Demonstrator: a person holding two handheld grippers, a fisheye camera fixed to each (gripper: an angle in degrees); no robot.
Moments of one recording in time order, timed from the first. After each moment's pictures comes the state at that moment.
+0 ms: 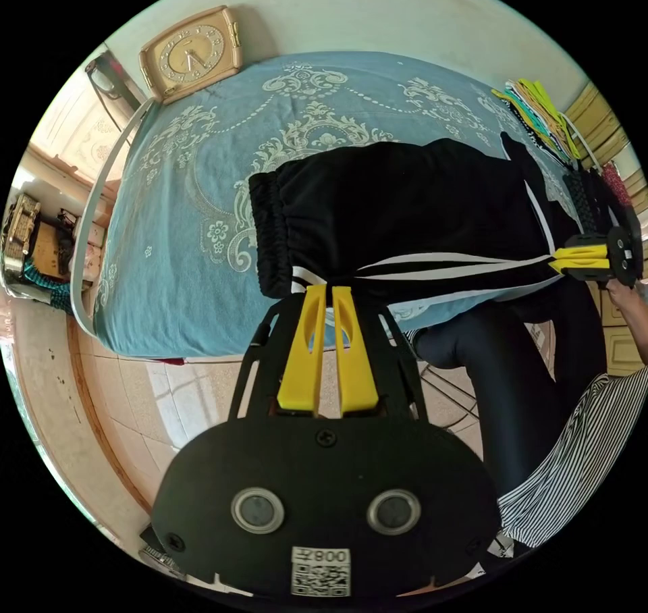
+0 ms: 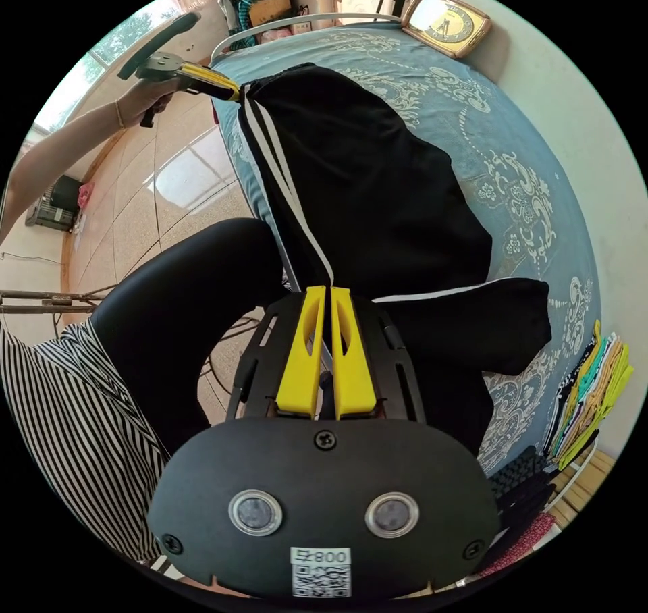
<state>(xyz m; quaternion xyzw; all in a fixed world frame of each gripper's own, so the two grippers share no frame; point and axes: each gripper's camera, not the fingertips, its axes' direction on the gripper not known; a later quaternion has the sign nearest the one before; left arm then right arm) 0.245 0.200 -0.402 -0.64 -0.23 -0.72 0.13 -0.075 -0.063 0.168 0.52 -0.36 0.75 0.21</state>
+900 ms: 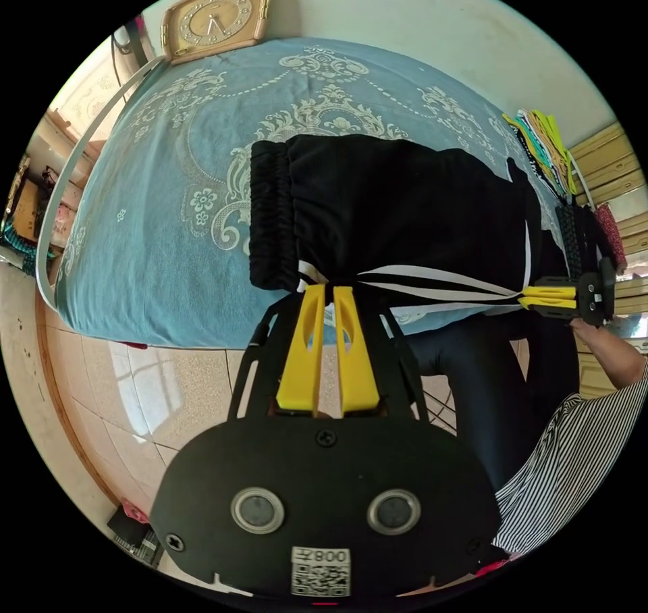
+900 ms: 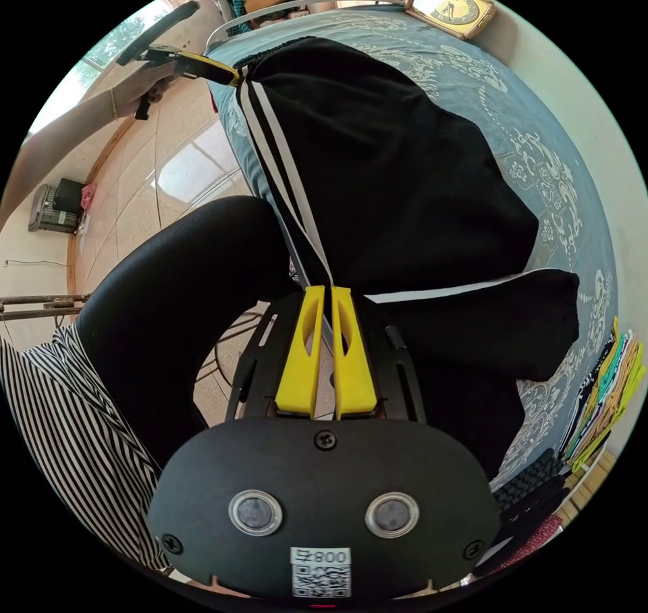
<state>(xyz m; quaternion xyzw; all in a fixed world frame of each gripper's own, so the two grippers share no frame) 0.261 0.125 -0.401 -0.58 -0.24 -0.77 0.10 -0.012 -0.105 0.118 0.53 -0.39 0.72 0.21</state>
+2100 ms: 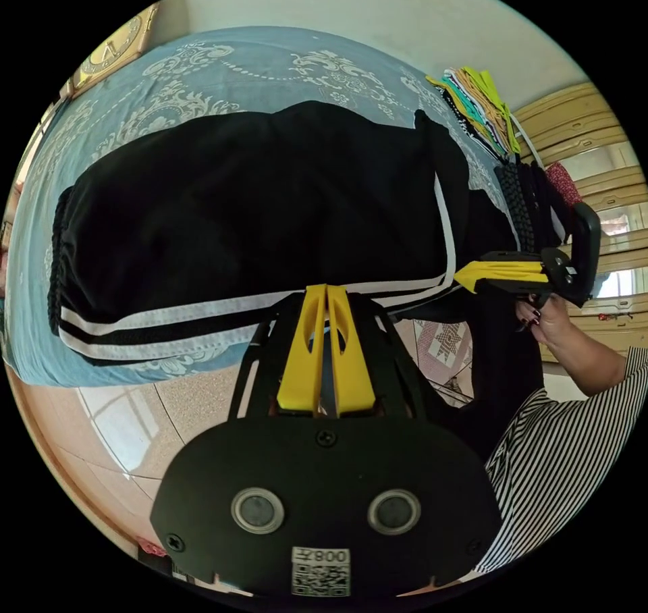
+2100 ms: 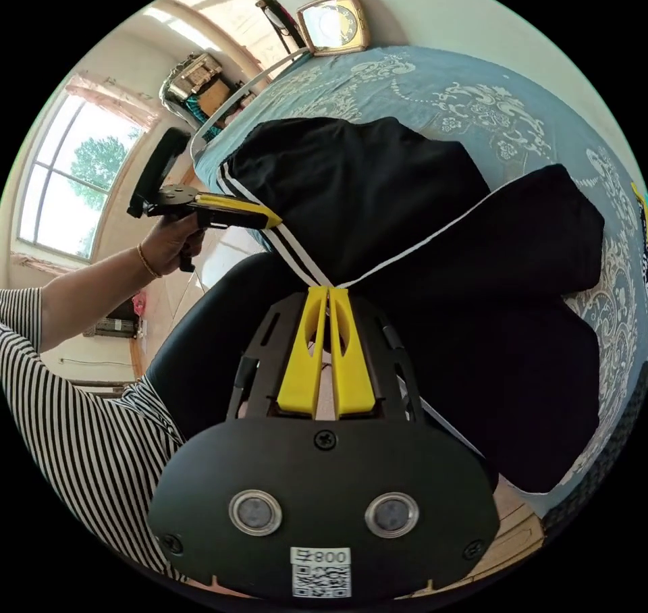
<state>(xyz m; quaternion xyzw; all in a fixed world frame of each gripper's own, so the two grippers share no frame) 0.114 0.232 -0.147 -0.51 -0.17 -0.82 0.17 -0.080 -0.315 0.193 0.59 -0.36 0.72 -0.01</state>
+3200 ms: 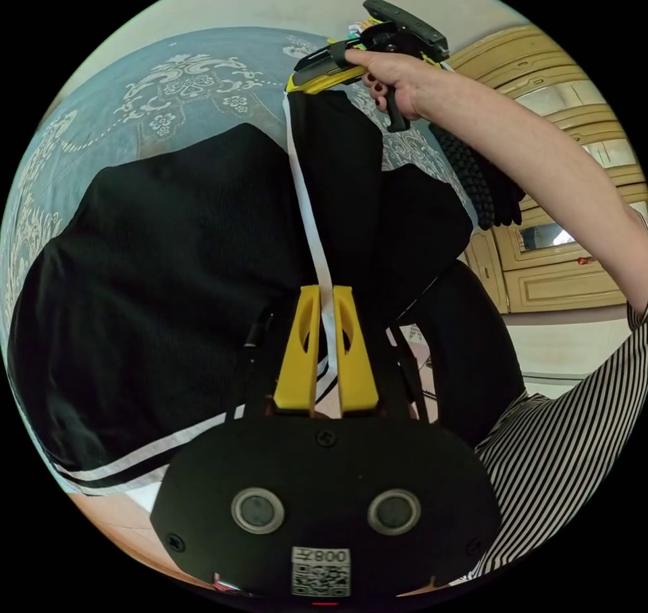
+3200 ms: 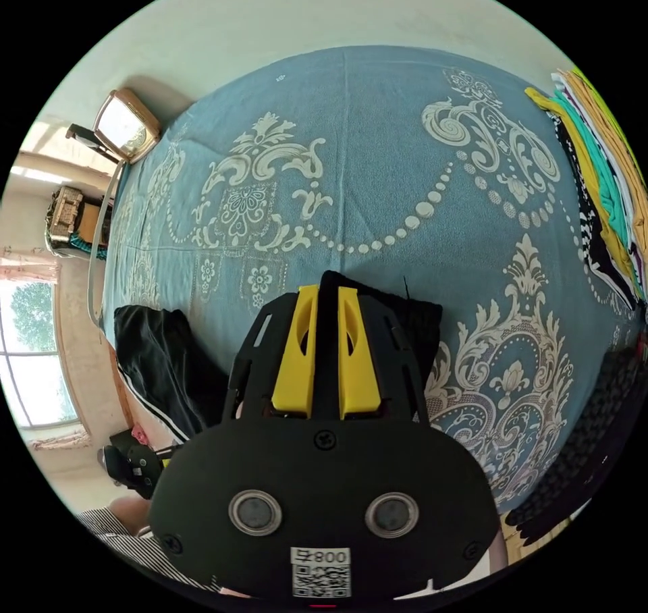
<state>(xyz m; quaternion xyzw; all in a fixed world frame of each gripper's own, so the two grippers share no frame) -0.148 0.339 0.020 -0.60 0.02 -0.77 0.22 -0.161 -0.561 0.514 0.40 -0.48 0.75 -0.20</state>
